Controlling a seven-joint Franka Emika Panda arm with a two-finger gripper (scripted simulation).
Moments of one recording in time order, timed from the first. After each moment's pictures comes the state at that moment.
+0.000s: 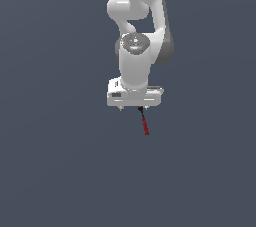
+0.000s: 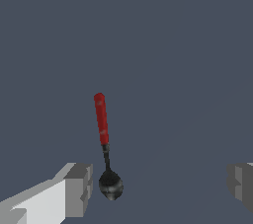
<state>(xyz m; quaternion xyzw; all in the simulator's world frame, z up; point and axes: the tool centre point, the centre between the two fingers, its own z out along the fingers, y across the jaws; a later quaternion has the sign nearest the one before) -0.002 0.022 0.163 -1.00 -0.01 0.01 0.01</state>
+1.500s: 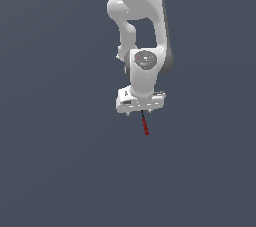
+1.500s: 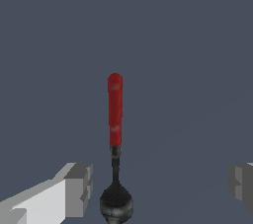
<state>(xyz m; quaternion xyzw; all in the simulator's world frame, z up) -0.022 0.050 0.099 -1.00 -0.07 0.00 0.00</state>
